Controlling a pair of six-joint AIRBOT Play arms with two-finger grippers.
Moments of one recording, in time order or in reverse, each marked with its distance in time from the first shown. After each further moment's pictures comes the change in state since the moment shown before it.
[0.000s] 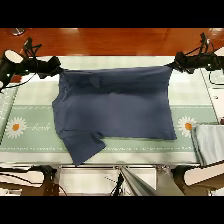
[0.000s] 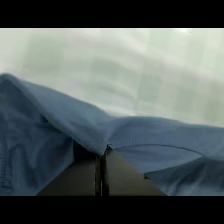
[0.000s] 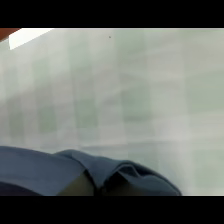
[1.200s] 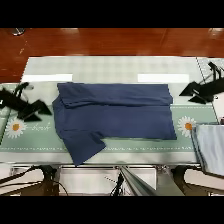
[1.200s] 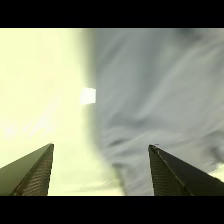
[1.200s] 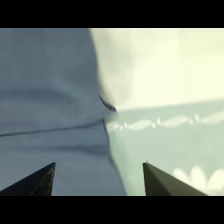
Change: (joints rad) left arm 0.312 0.295 -0.494 0.244 -0.531 0.177; right arm -0.163 0.393 -0.500 -0.243 0.243 0.001
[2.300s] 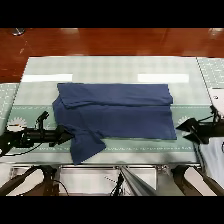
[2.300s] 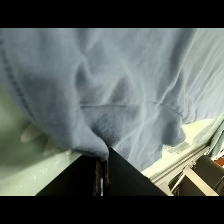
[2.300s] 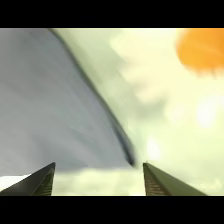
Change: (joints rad) left arm -0.051 0.196 -0.638 -0.531 0.299 0.317; right arm -0.245 0.344 -0.570 0.015 0.056 0.010
